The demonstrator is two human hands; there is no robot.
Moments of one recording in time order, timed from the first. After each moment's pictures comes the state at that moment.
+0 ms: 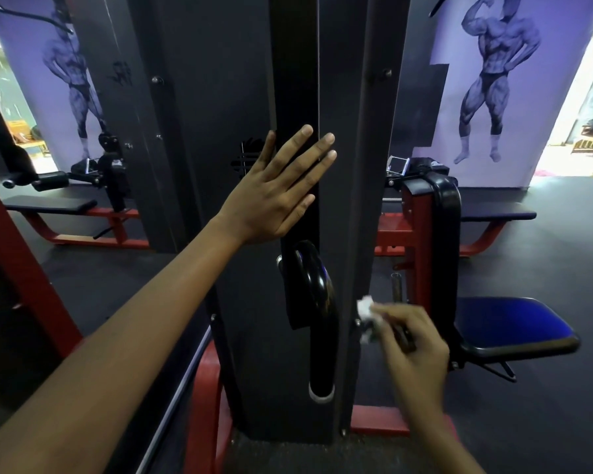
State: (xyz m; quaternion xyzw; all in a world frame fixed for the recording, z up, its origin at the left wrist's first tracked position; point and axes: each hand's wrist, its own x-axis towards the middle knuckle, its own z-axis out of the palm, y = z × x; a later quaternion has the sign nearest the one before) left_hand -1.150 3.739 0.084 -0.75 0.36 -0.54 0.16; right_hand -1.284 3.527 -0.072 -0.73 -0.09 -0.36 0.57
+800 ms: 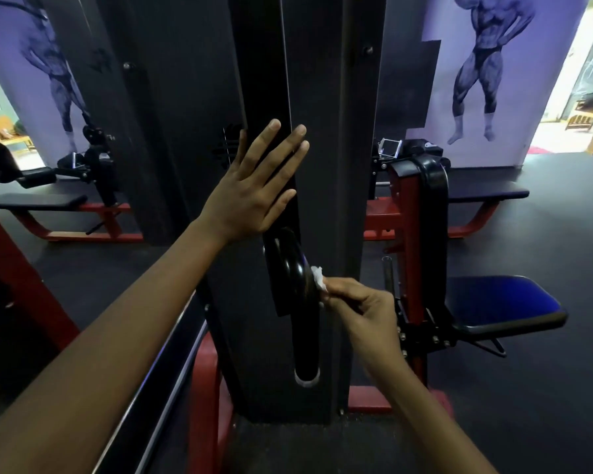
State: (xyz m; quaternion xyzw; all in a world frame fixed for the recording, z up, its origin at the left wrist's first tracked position) left_hand -1.145 3.736 0.066 -0.75 0.36 -0.54 0.11; right_hand -1.267 3.544 -0.051 -0.64 -0.16 -0.16 0.73
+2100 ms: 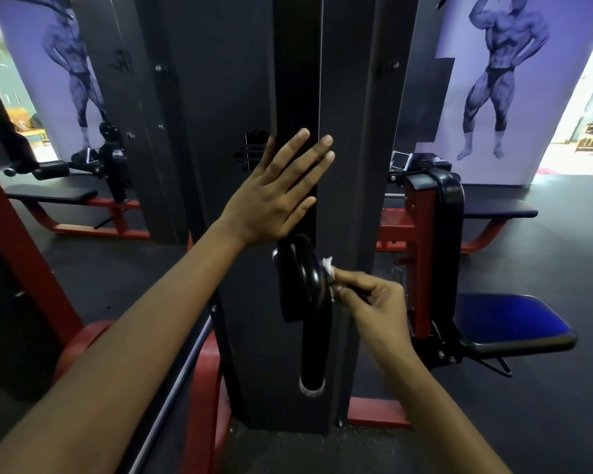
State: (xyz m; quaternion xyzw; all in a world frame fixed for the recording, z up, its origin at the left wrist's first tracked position) left_hand -1.147 3.746 0.067 -0.75 0.36 -0.54 0.12; right_hand -1.263 3.563 -0.024 -0.68 -0.13 -0.15 0.71
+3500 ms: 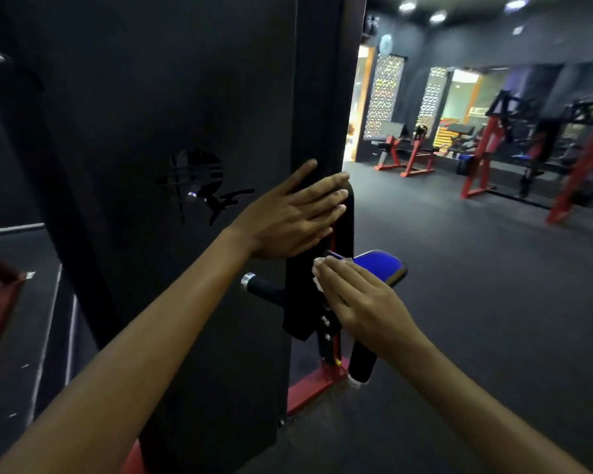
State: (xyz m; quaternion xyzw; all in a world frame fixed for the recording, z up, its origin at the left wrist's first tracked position) left_hand -1.090 3.769 0.078 -0.52 0.62 -0.58 0.06; right_hand -1.266 3.665 -0.008 -0.86 -0.12 -0.42 -0.26
